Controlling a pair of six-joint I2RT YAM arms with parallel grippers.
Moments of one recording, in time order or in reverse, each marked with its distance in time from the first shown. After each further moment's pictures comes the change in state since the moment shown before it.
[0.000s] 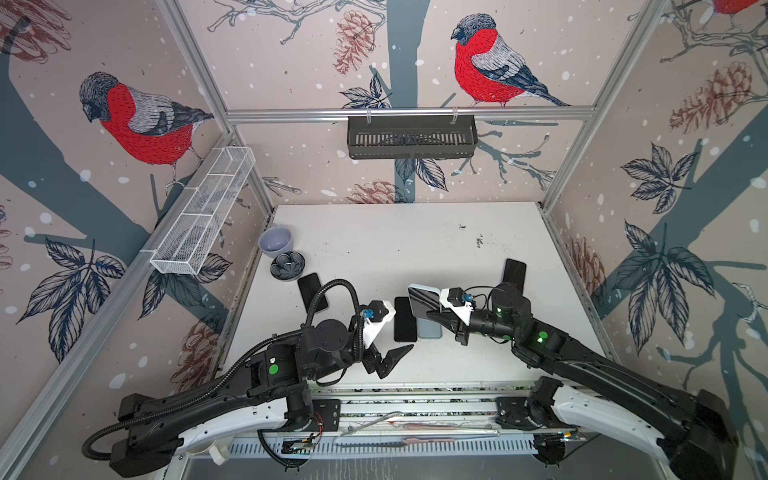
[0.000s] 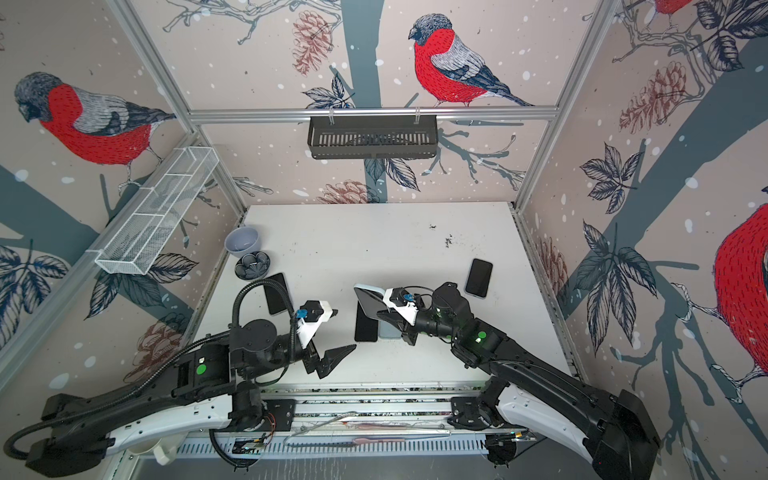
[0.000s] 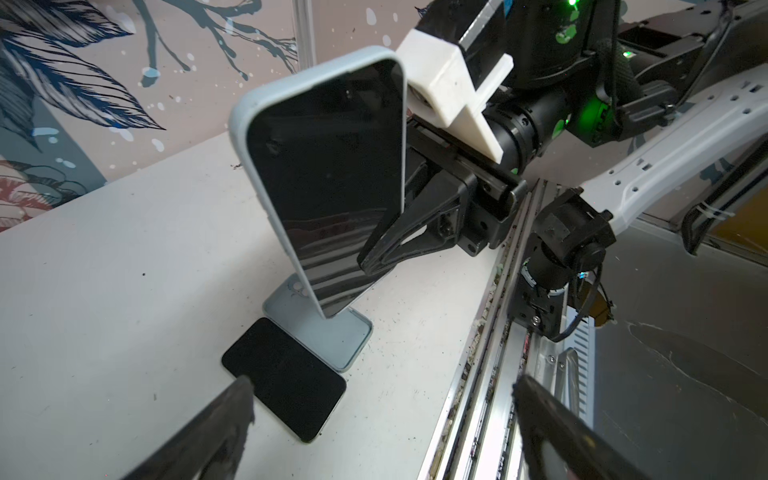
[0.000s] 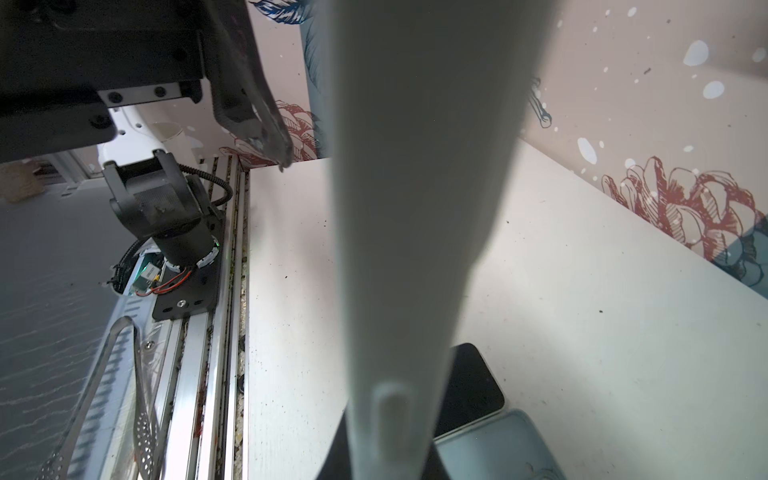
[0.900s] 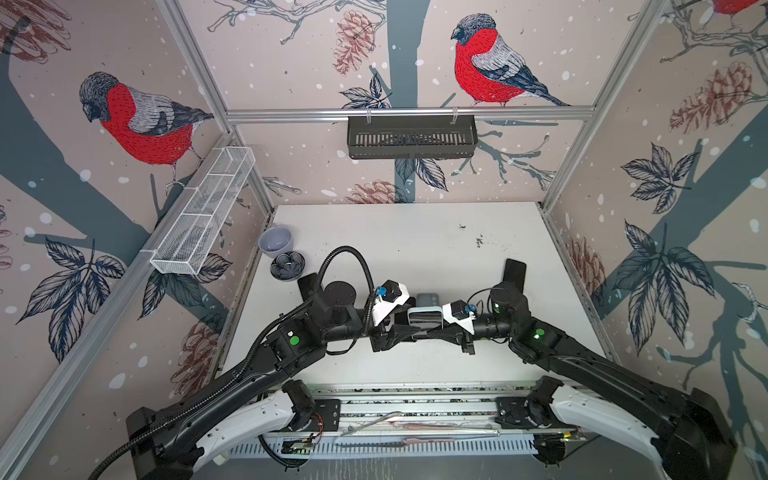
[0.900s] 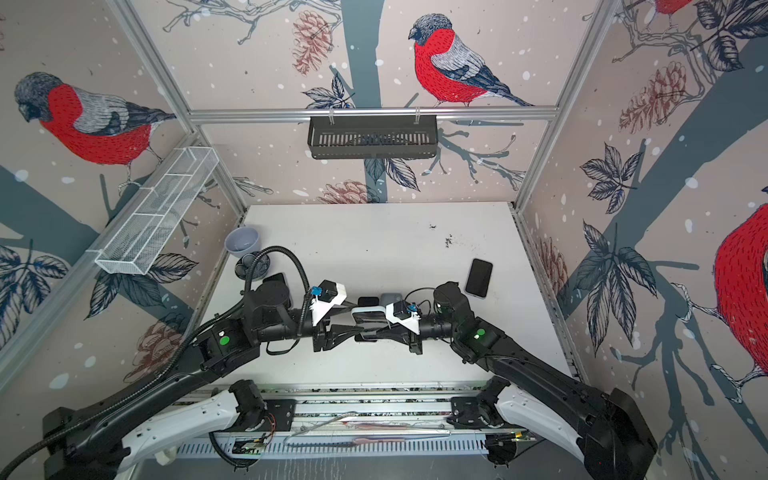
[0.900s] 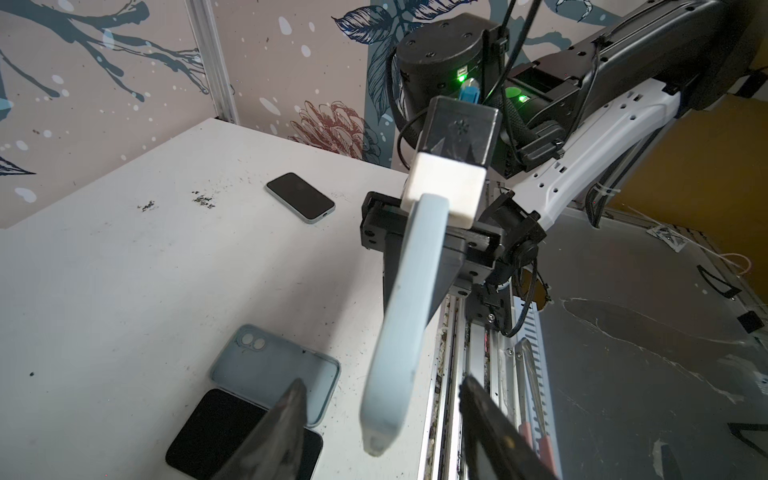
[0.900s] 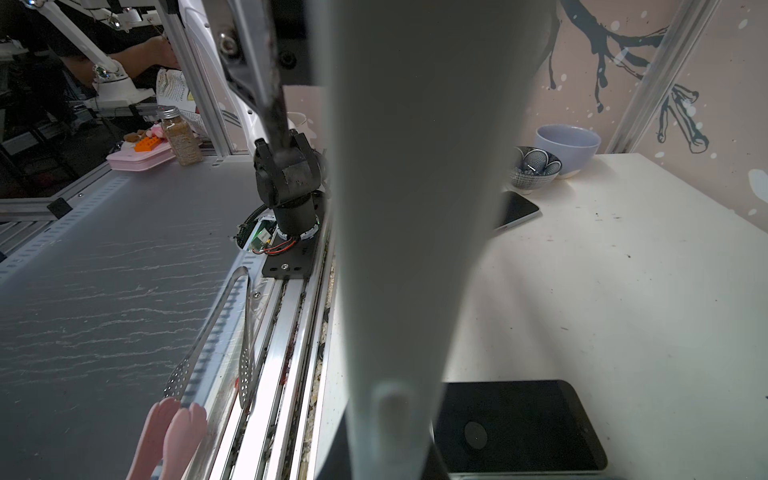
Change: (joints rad) left arm 0.302 0.207 0.101 0.093 0.532 0.146; right arm -0.079 0.039 -0.040 0.005 -0.370 -0.097
